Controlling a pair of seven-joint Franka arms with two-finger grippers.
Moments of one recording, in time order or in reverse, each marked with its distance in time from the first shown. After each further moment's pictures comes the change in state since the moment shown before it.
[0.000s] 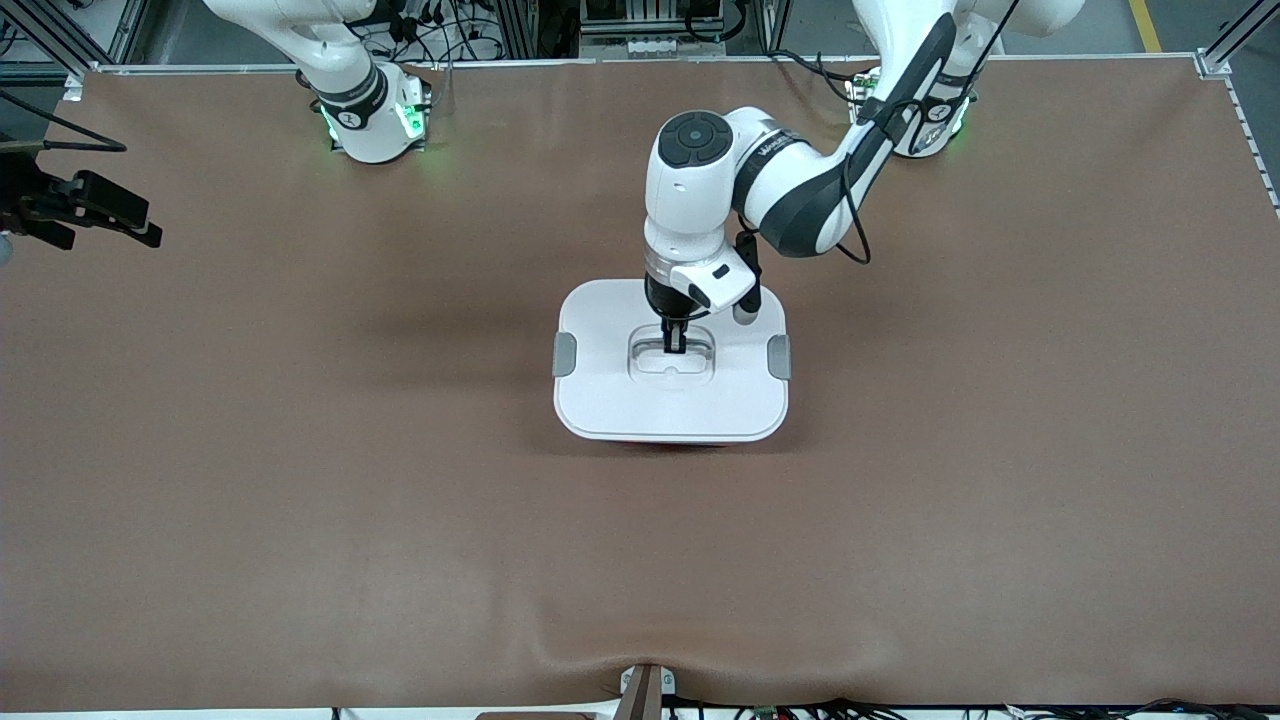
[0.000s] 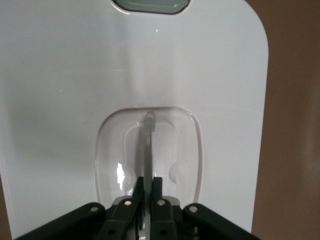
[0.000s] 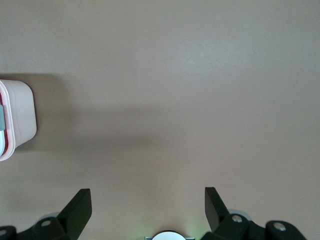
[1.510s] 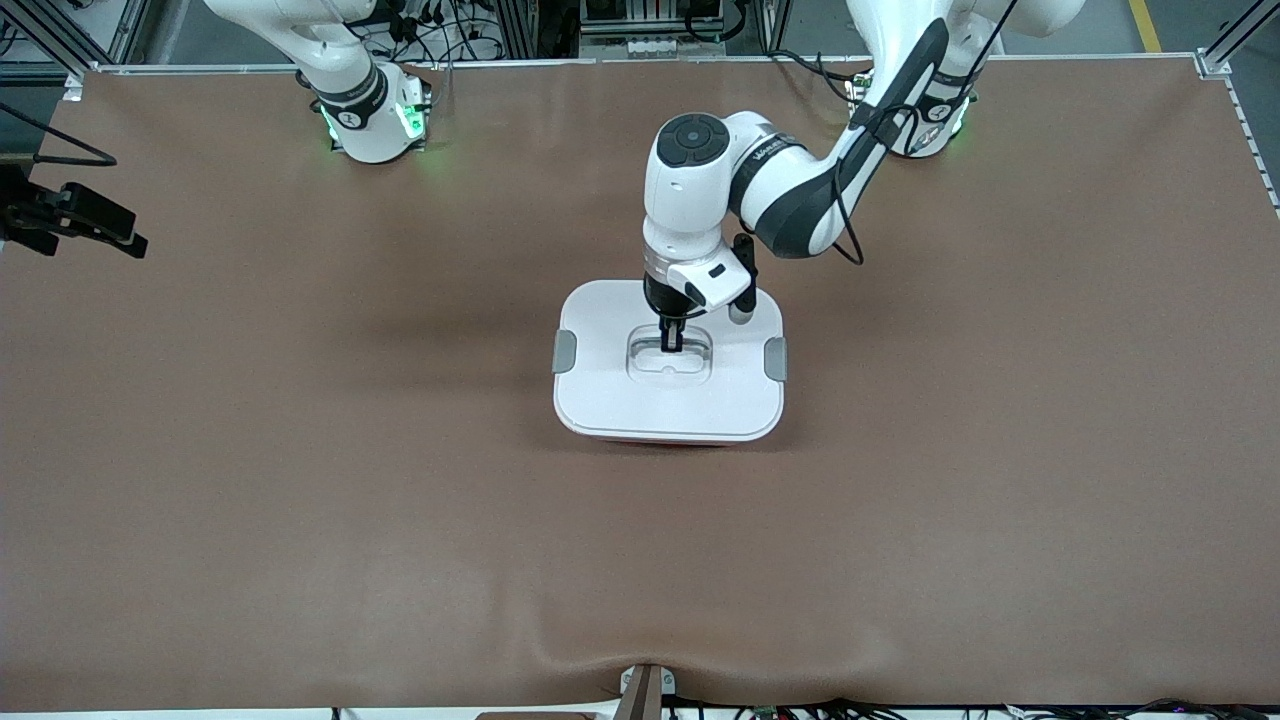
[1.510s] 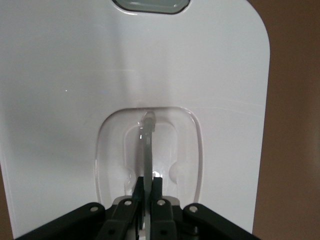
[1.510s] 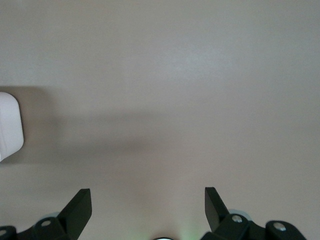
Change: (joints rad) left arm -0.009 0.000 0.000 -0.038 0.024 0.042 -0.006; right arm -0.009 0.004 -0.009 -0.012 -0.040 0.036 0.008
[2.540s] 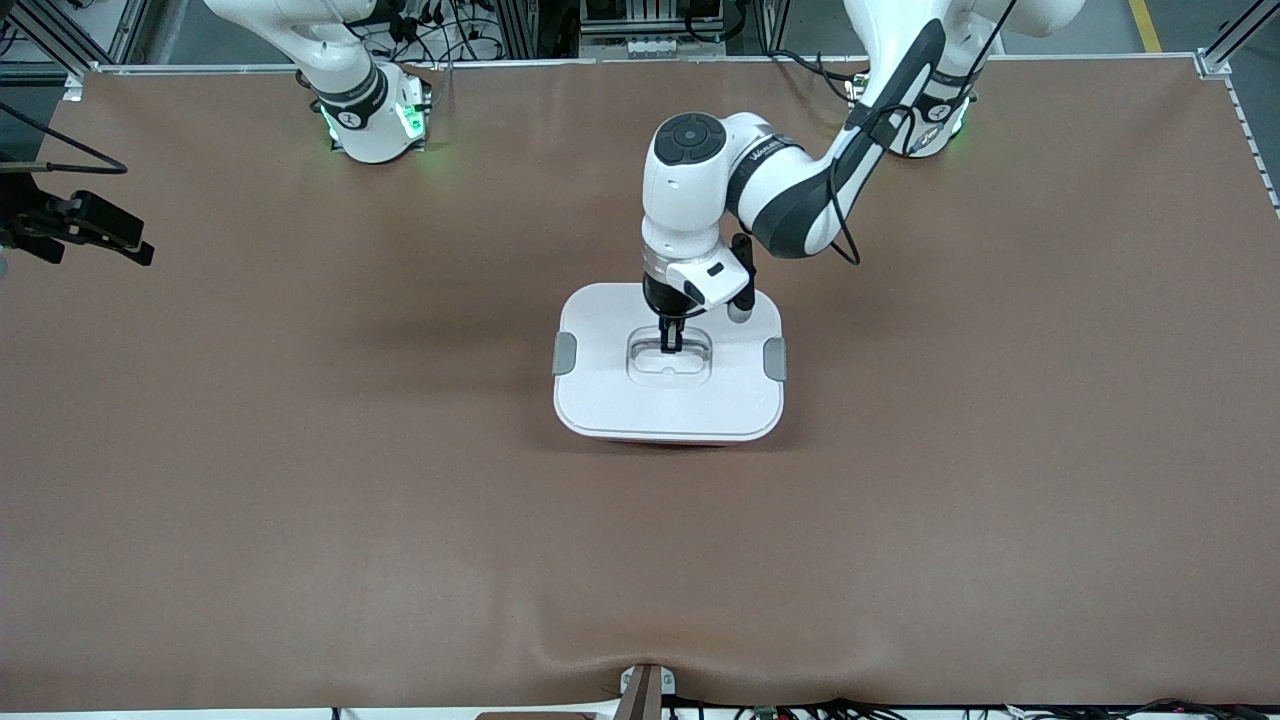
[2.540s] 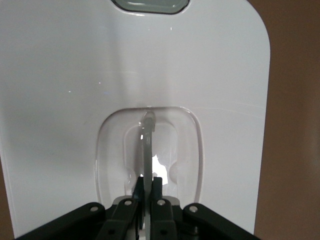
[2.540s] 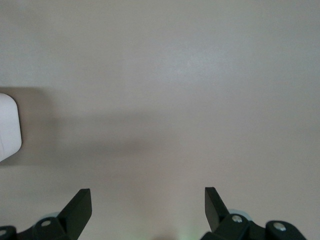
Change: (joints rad) left arm -0.004 0.003 0.001 -0.011 0.025 0.018 -0.027; right arm 0.002 0.000 0.011 -0.011 -0.003 0.023 -0.001
